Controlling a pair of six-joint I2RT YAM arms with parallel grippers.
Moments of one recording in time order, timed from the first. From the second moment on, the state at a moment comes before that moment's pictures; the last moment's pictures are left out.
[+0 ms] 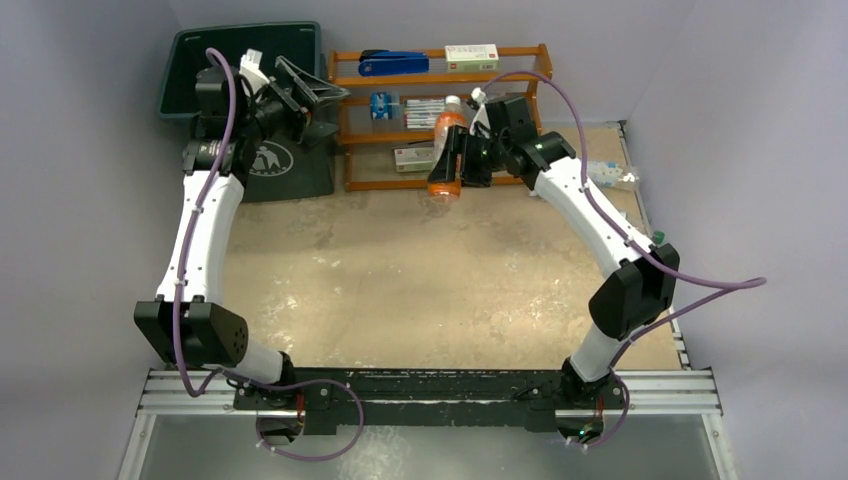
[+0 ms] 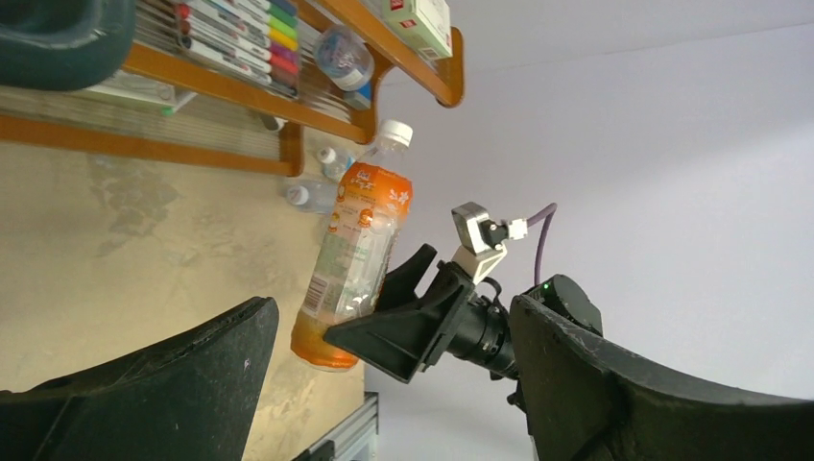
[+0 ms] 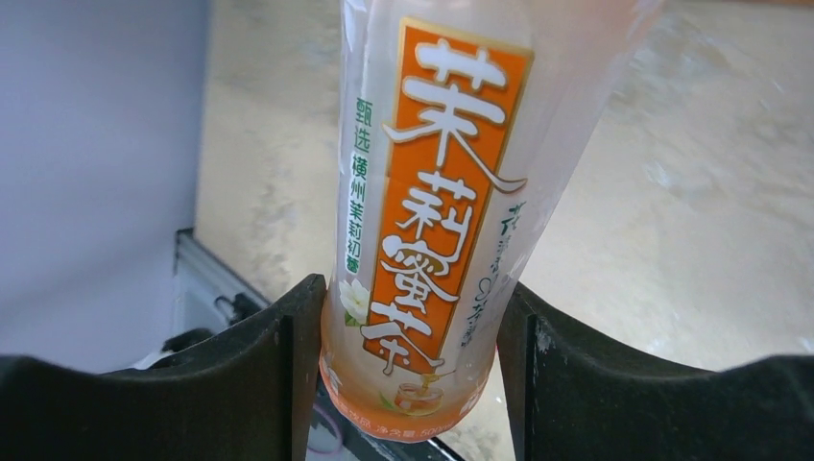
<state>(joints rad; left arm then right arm) 0.00 1.50 1.68 -0.47 0.66 -1.08 0.47 1.71 1.71 -0.75 -0.29 0.54</state>
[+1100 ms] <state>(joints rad) -0.10 1.45 1.61 -0.29 0.71 -1.14 0.56 1.90 2.16 -0.61 -0.99 0.53</state>
